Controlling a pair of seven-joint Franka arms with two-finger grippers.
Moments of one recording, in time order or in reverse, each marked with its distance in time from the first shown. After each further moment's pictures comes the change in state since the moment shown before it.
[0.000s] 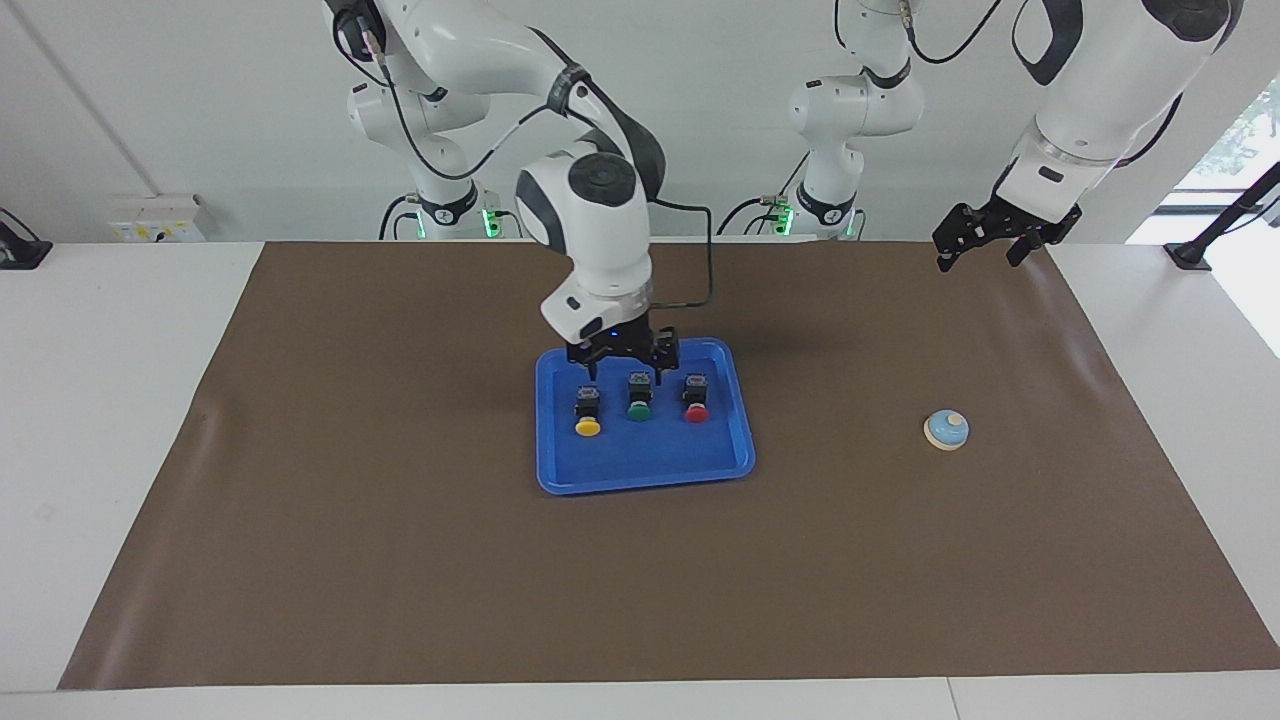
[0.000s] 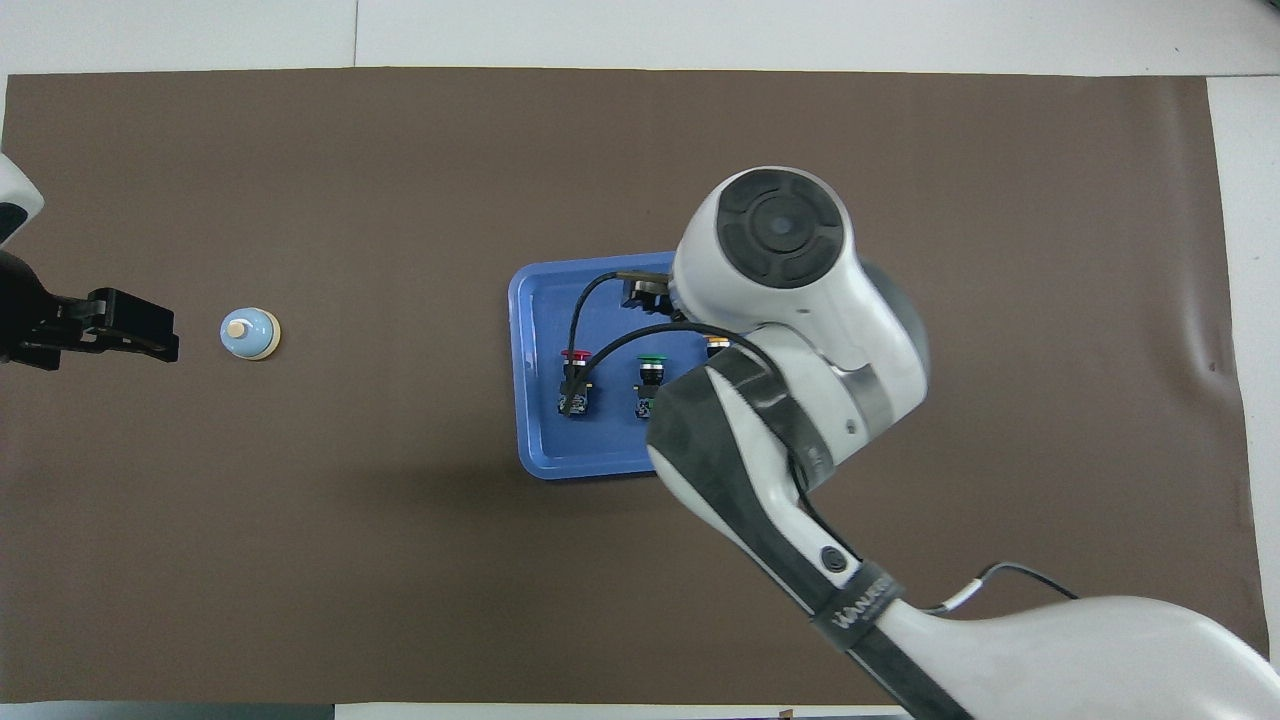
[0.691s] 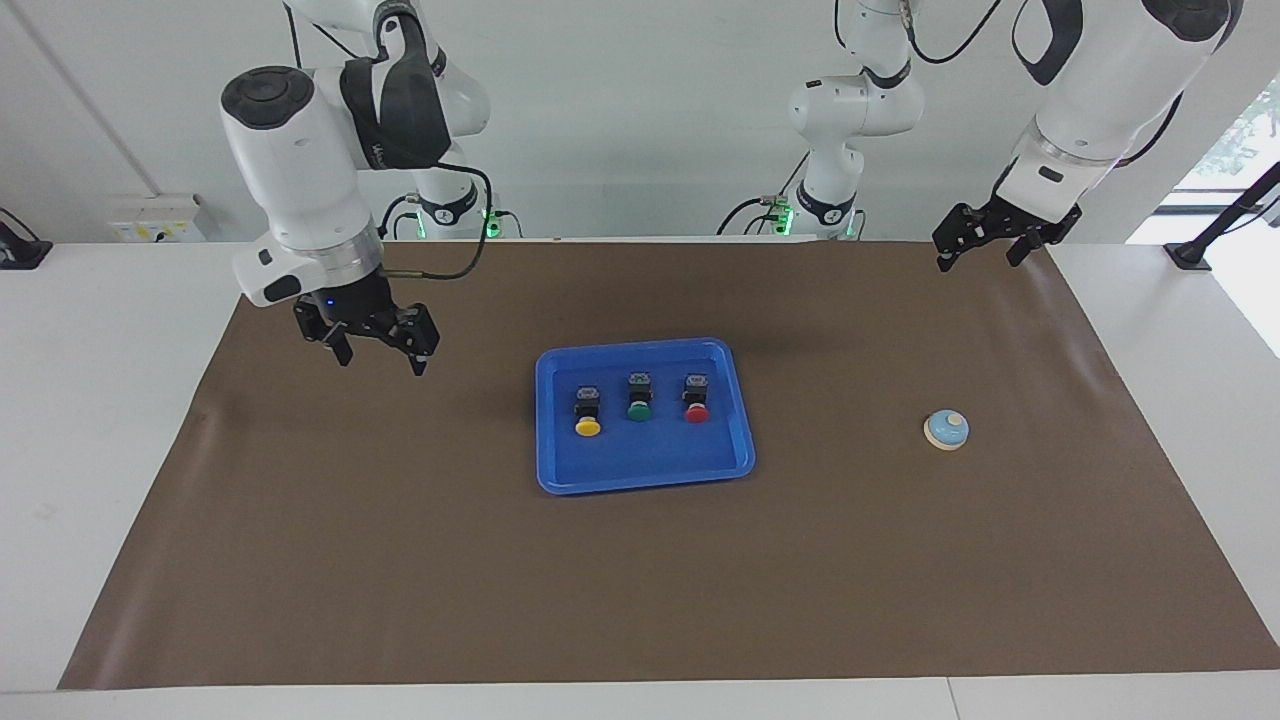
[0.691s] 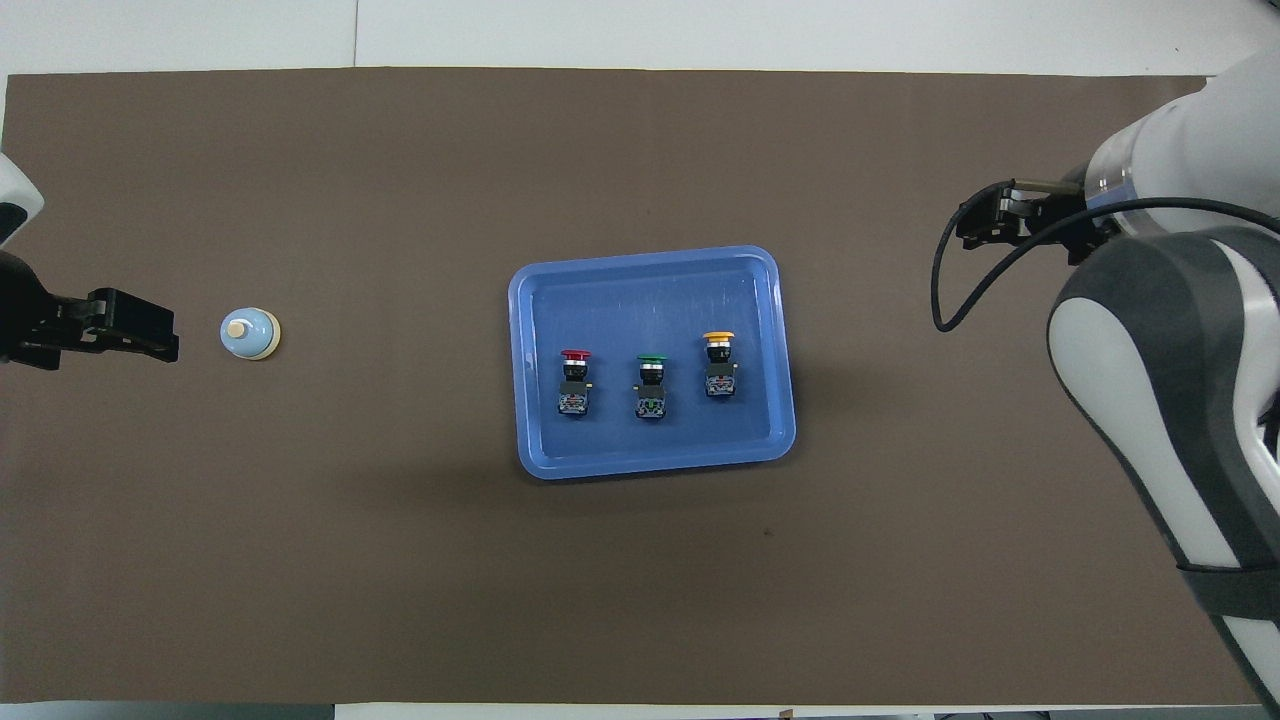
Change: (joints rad) left arm 0.000 0.000 0.000 0.000 0.000 0.000 0.000; right arm -0.388 -0.181 -0.001 -0.028 0.000 -0.183 -0.357
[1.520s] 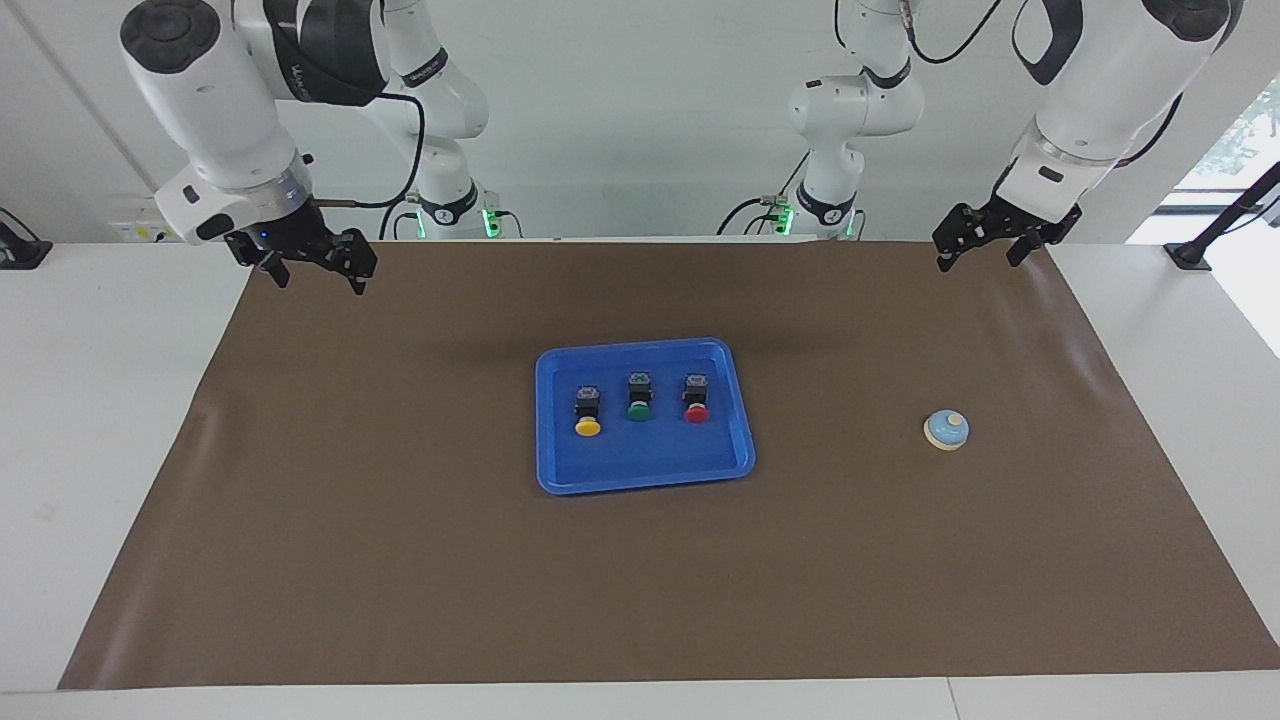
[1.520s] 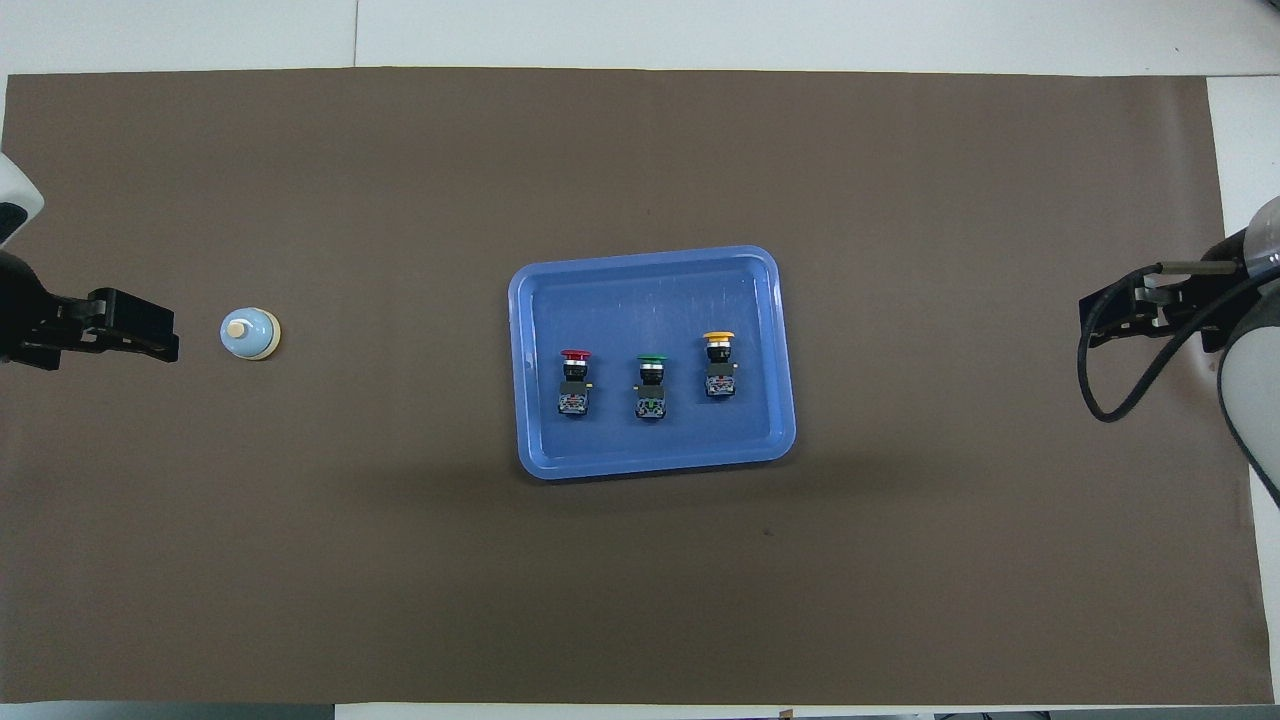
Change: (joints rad) left arm 0.000 0.000 0.000 0.000 0.000 0.000 0.000; right arm -0.099 -0.129 0.001 -0.010 0.000 -0.283 -0.217
